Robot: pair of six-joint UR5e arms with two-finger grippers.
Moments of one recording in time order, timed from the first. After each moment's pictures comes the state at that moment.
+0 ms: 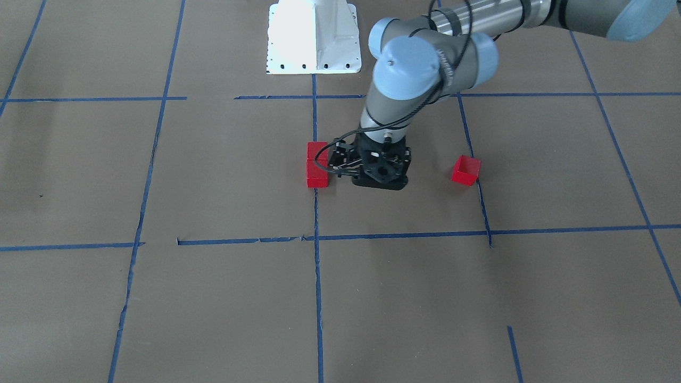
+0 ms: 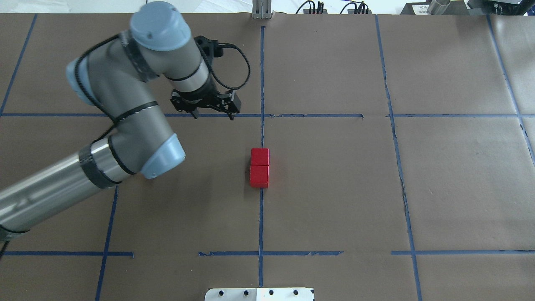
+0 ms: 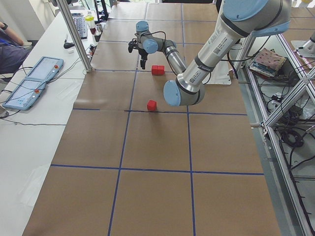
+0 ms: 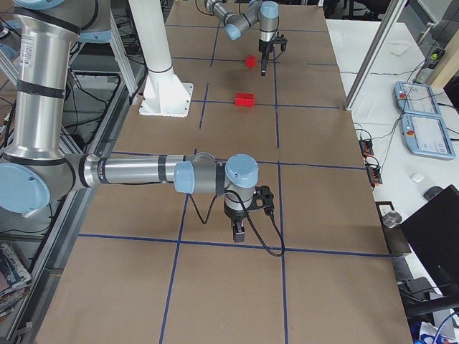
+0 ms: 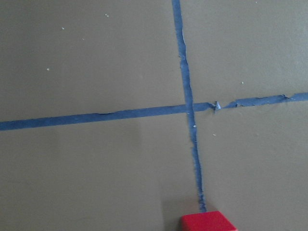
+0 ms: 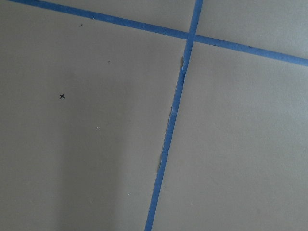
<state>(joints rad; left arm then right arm) -0.76 -2.27 -1.64 -1.60 -2.13 -0.96 1.51 -1.76 1.83 -1.63 2.31 -0.16</state>
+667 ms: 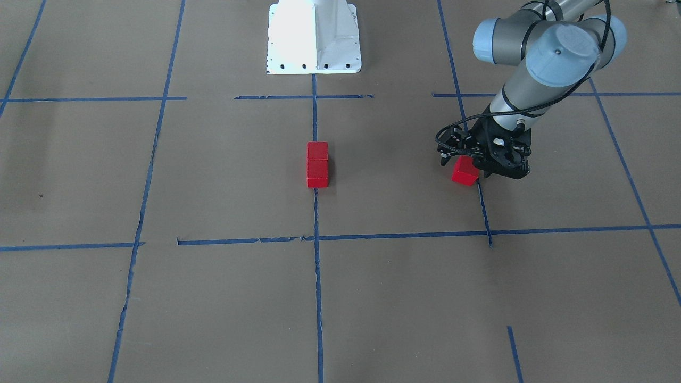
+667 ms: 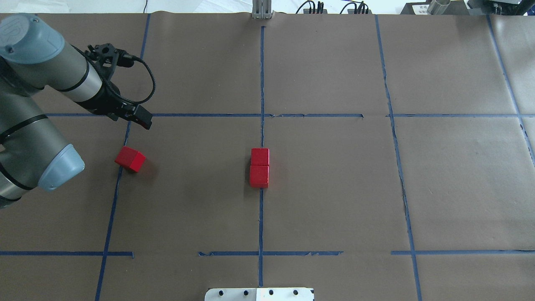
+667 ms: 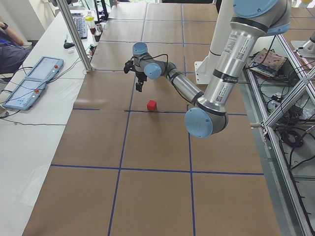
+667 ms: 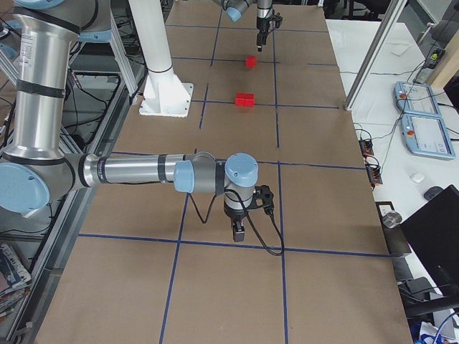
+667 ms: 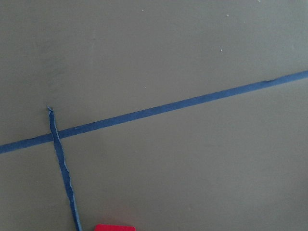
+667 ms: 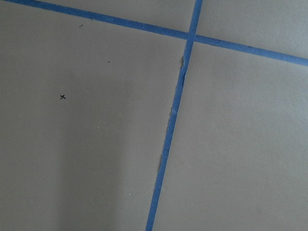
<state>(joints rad) -0.86 -1.91 -1.80 -1.74 -2.15 -0.66 1.51 -1.76 1.83 -1.64 2.31 -0.15</state>
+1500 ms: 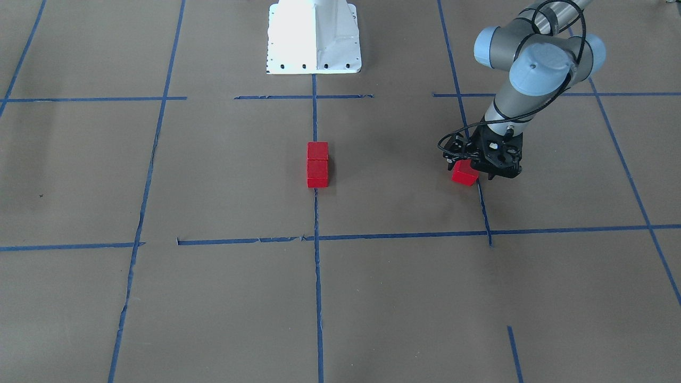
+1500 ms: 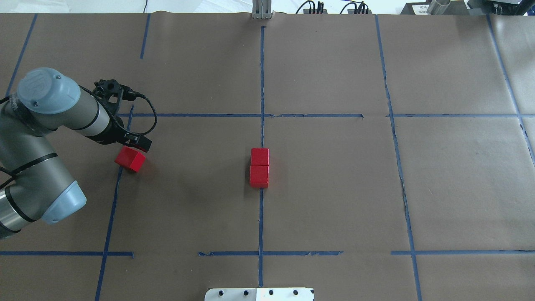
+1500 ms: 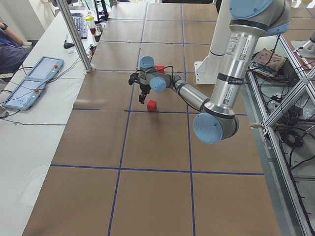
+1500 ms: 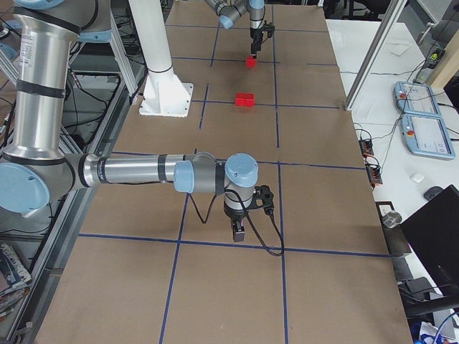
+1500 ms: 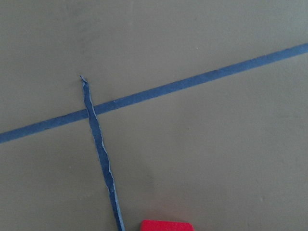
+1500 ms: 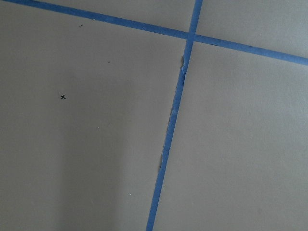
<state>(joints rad) -0.74 -1.85 -1.77 -1.83 -2.01 -0.76 1.51 -1.76 1.83 -1.64 2.31 -0.15</state>
